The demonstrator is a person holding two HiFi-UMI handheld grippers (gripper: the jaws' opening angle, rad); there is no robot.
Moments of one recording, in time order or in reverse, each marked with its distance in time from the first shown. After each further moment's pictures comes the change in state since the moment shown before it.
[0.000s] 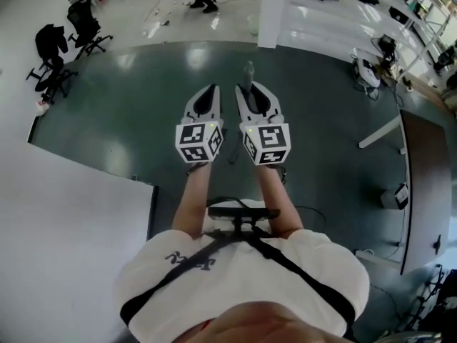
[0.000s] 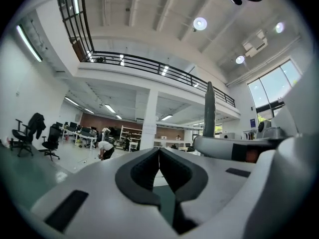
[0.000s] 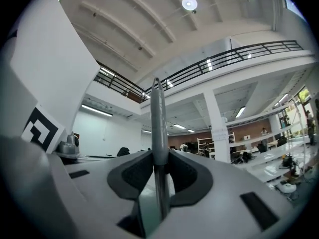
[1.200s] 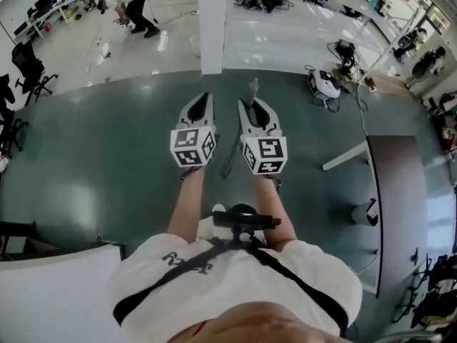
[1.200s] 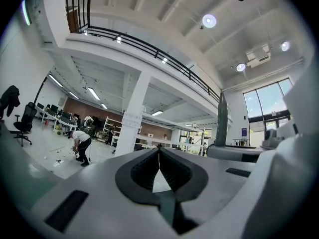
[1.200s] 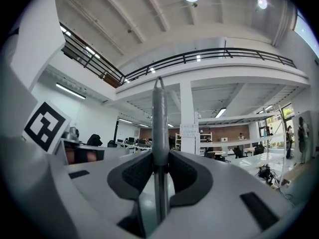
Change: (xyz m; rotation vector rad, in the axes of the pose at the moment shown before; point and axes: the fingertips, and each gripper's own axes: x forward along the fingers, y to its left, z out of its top) left arm 0.435 -0.104 -0.059 -0.100 0.045 -0.179; right arm 0.143 -0.416 -0.055 -0.079 0.098 -0.240
